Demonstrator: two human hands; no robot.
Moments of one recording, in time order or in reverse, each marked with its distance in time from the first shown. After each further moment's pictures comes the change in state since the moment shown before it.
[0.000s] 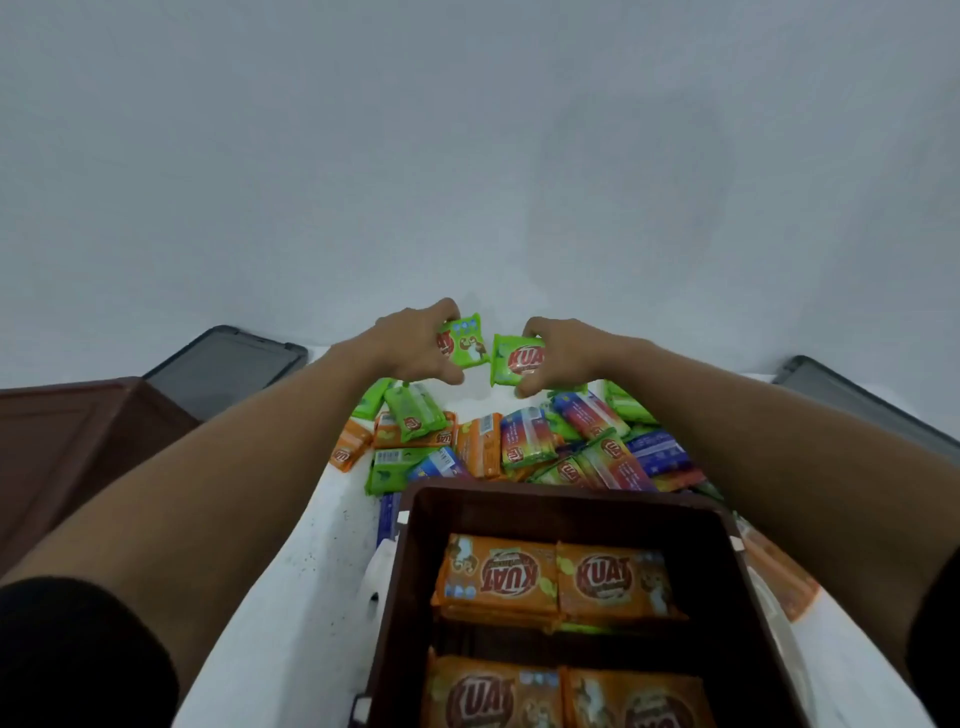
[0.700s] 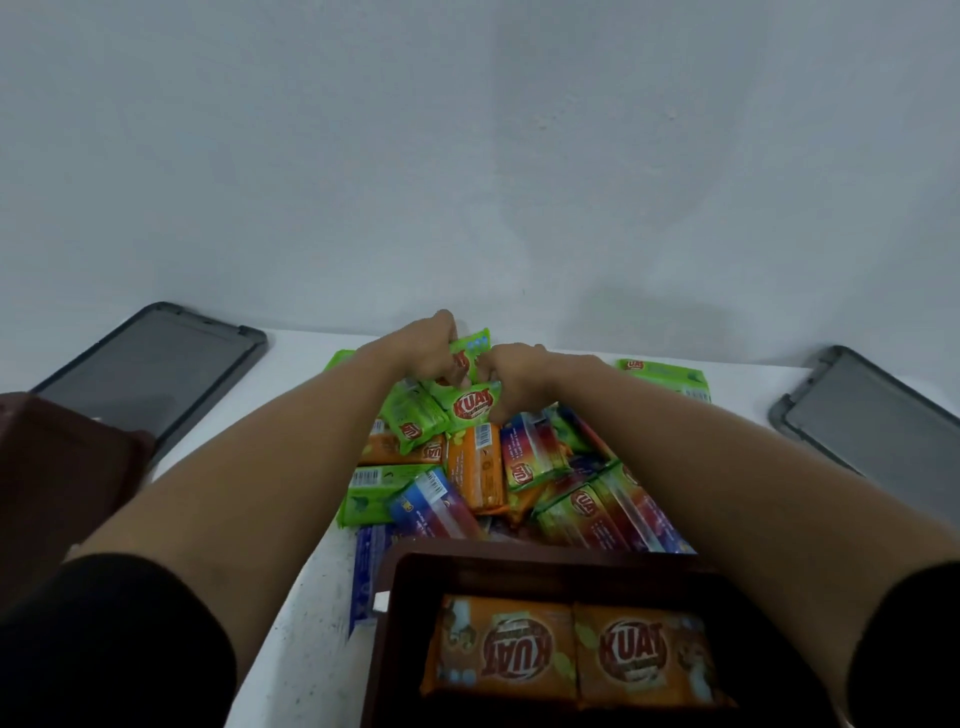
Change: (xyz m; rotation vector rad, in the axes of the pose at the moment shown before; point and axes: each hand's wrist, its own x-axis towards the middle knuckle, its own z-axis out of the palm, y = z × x) left_hand 0.092 -0.022 0.061 -0.171 -0.234 -0.187; right_hand 0.095 0.003 0.064 -0.214 -0.202 -0.033
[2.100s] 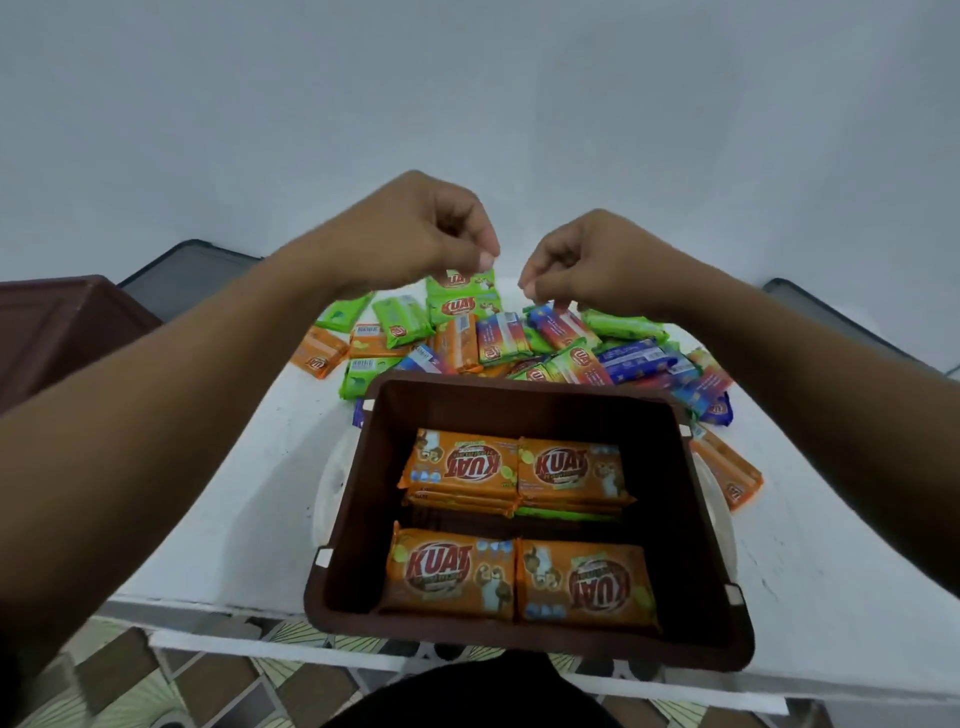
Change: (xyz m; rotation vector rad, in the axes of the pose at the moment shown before) left_hand -0.233 0.088 -0.031 -0.354 0.240 0.477; right_hand -0.235 -0.019 -0.043 0.543 0.391 -0.141
